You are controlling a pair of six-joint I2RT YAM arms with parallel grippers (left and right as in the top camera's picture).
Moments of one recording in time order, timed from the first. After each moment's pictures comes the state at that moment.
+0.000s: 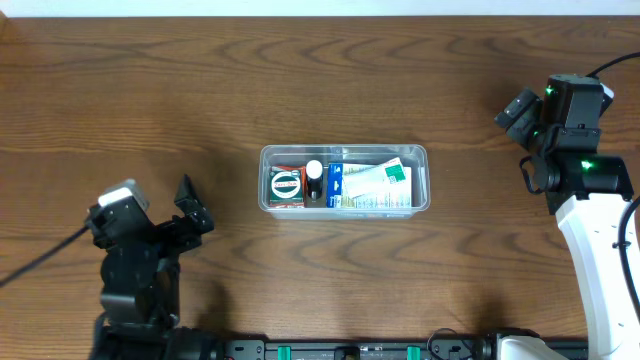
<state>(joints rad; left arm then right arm) -0.12 0.42 0.65 -0.54 -0.31 -0.36 -0.03 1.32 1.15 -0.63 0.28 0.60</state>
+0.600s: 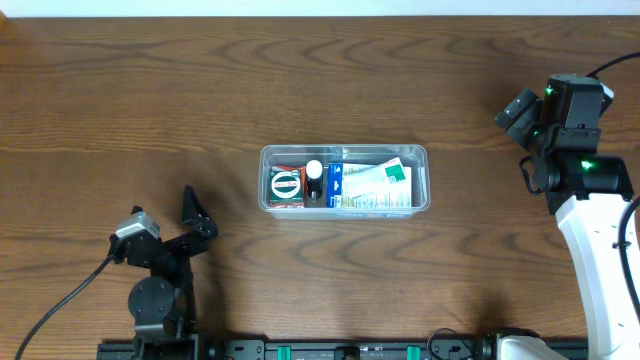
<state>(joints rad) 0.04 0.09 0.11 -0.07 -0.18 -0.35 -0.03 1.32 1.15 -0.63 0.28 0.60</state>
